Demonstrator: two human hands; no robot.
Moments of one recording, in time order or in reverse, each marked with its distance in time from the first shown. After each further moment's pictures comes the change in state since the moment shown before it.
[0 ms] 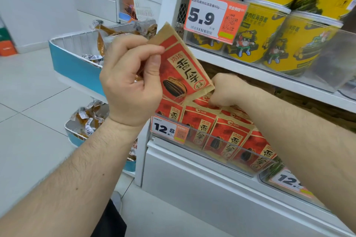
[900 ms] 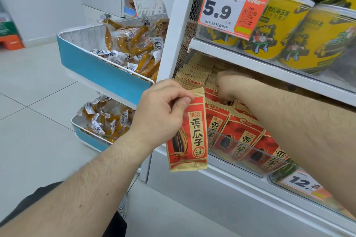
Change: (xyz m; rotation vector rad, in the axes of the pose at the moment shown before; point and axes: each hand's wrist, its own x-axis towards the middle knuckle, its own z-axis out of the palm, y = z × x) left_hand -0.040 0.004 -0.009 -0.139 -0.599 -0.422; right_hand 0.040 -0.008 0.018 -0.269 -0.052 0.065
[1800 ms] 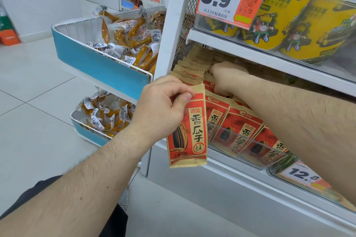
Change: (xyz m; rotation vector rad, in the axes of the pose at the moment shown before) left_hand -0.001 0.006 0.003 0.042 -0.076 -0.104; right_hand 0.005 -0.006 0.007 0.017 0.123 -0.038
